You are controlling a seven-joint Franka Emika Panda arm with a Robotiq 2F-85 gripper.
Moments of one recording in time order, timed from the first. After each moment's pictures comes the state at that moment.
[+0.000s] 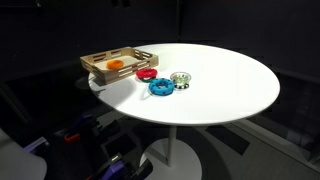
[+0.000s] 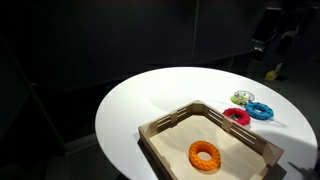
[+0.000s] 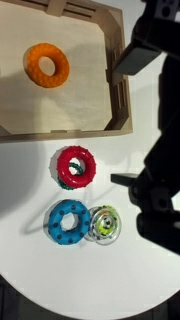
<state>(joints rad) 0.08 -0.41 0.30 -2.35 0.05 2.06 0.43</state>
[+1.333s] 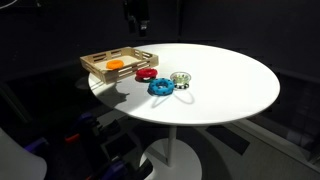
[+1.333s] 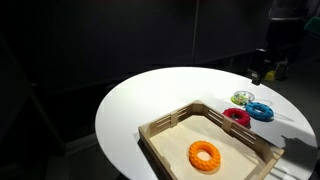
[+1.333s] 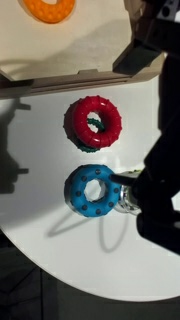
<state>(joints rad) 0.03 -0.27 0.20 -2.42 -0.01 2.13 0.45</state>
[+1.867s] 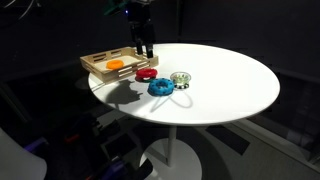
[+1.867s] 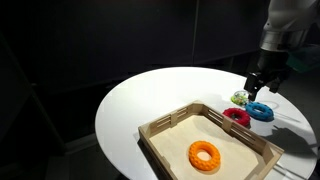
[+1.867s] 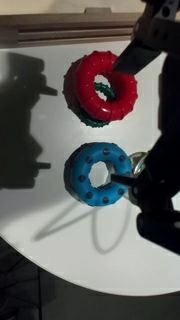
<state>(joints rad) 0.02 -0.15 0.19 -2.49 -0.18 2.28 0.56</state>
